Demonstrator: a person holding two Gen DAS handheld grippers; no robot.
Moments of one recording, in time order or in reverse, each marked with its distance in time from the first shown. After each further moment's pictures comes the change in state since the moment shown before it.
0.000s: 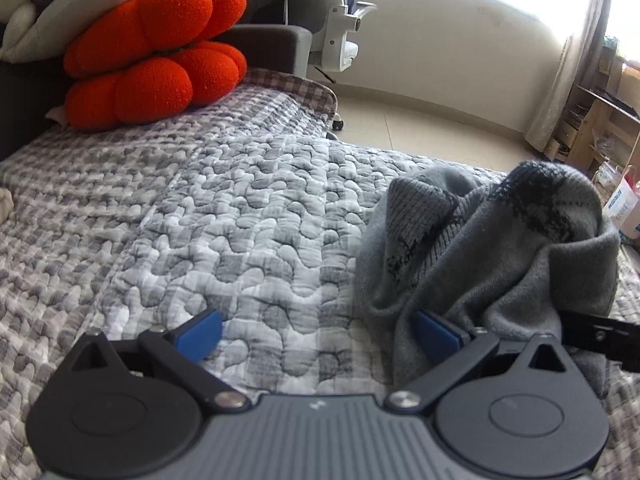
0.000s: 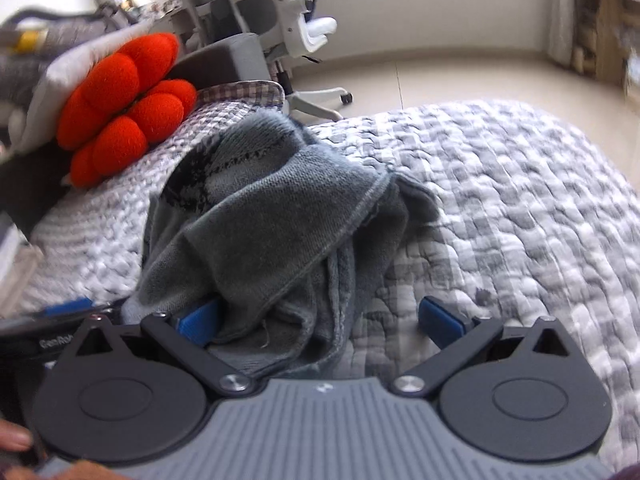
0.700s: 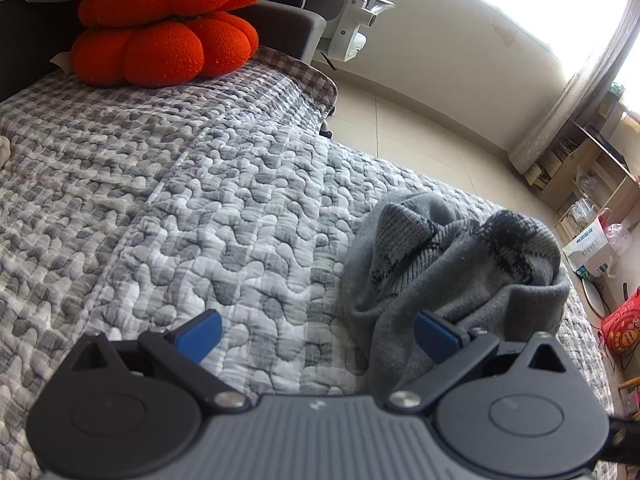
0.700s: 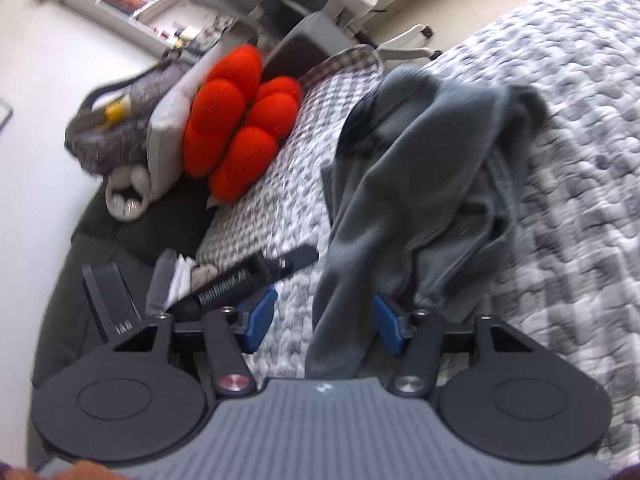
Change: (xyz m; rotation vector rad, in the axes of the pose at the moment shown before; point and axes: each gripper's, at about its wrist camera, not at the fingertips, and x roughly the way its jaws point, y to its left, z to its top) left arm -0.022 0.022 0.014 -0.144 0.045 -0.100; right arm -0.039 0.028 0.002 0.242 0.168 0.419
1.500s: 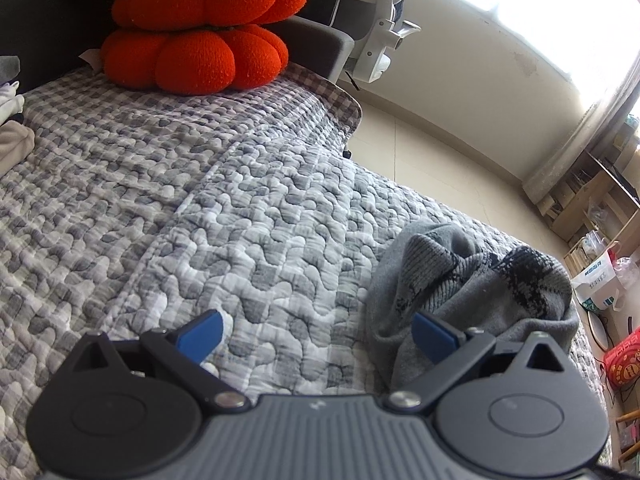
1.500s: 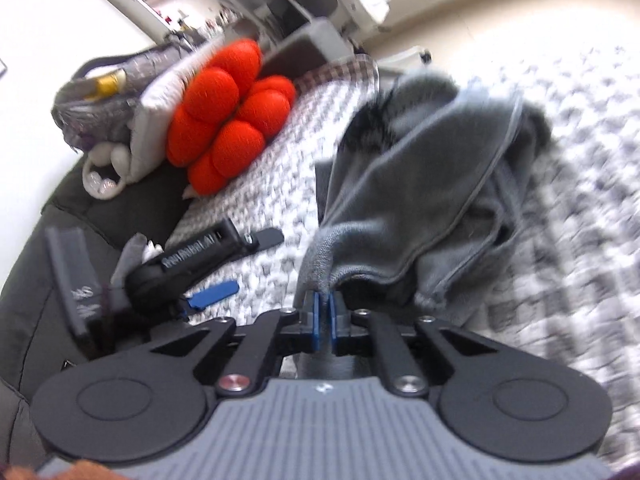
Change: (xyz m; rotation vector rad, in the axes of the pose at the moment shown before) left arm -0.004 0.012 0.003 -0.062 -0.046 0.030; right arm -0.004 0.008 -0.015 -0.118 -0.101 -0.090
